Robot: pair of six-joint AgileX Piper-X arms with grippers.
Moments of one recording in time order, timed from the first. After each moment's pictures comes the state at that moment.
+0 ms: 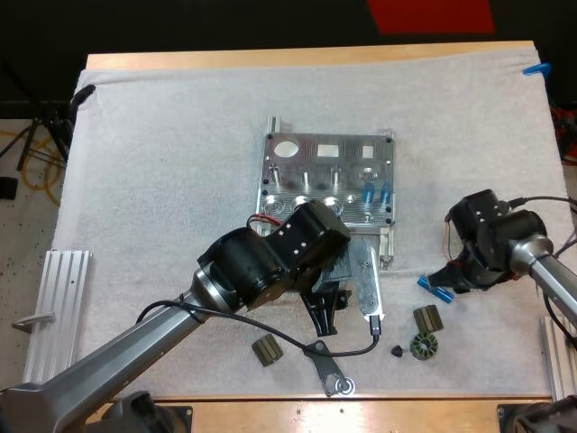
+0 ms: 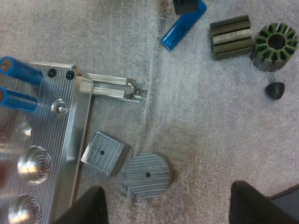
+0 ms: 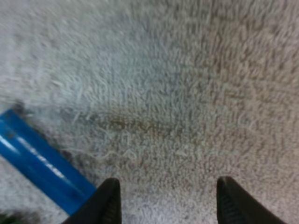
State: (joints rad) left arm -0.93 1.31 -1.26 1.09 0.07 -1.25; right arm 0.34 1.44 -0.79 0.96 0.13 -1.79
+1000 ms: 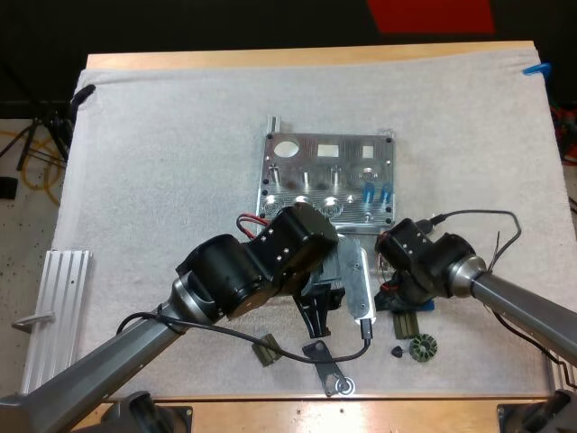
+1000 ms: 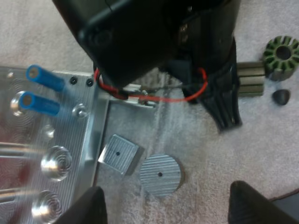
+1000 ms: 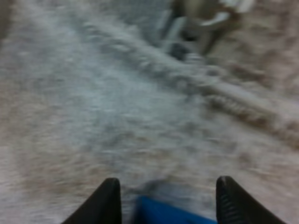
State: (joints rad) left arm -0.93 1.25 -1.26 1.09 0.05 -1.25; right arm 0.69 1.52 -0.82 0.83 0.03 -1.63
